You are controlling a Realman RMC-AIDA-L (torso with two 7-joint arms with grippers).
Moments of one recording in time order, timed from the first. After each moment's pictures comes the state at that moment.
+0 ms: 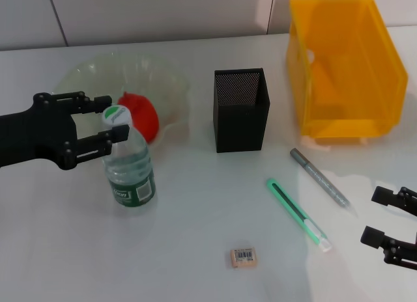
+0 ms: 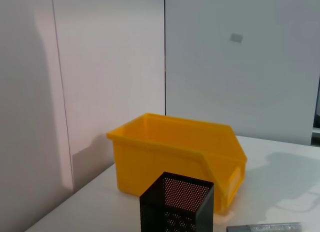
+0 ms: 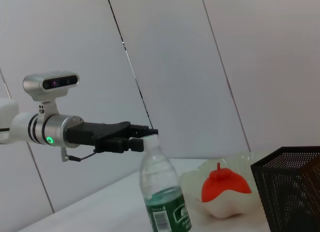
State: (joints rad) left arm -0.32 -2.07 0.99 1.09 1.76 1.53 -1.45; right arm 0.10 2.08 -0.43 -0.62 -1.93 -1.93 1.10
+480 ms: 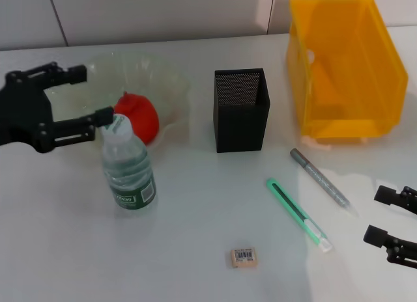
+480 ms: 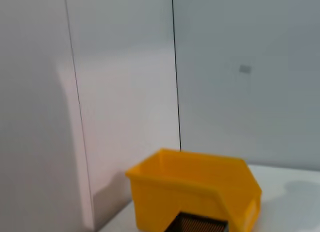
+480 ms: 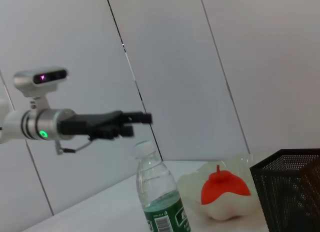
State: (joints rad) left arm -0.28 -2.07 0.96 1.19 1.68 1.56 -1.45; right arm 0.10 2.07 -0.42 -0.62 -1.93 -1.93 1.10
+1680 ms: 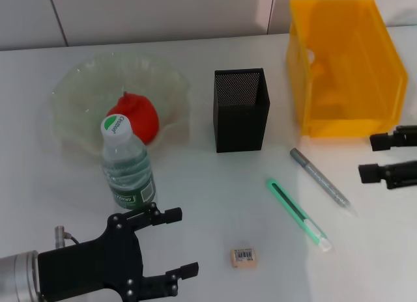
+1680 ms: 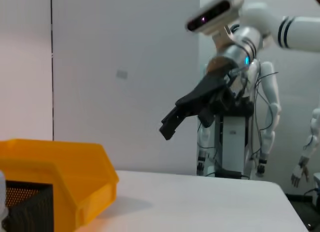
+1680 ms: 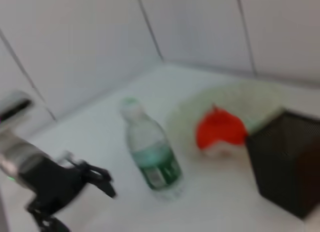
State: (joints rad) left arm -0.36 -2.07 1.09 0.34 1.61 1.69 -0.72; right arm 0.28 2.08 -0.66 -1.48 -2.05 -1.99 2.03
